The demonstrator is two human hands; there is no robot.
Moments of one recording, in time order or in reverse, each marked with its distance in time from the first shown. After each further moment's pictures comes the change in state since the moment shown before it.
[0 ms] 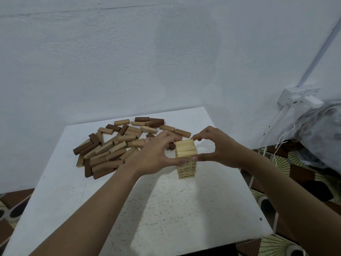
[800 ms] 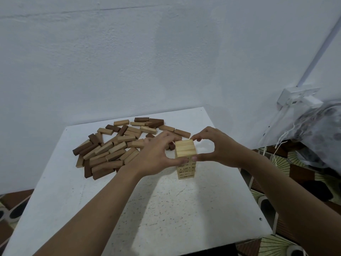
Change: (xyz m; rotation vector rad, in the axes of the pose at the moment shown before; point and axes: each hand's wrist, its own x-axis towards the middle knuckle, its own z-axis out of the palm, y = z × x) left_hand -0.001 0.005 0.003 0.011 0.025 -0.033; right_hand -0.001 -0.004 -0.002 -0.006 -0.005 0.021
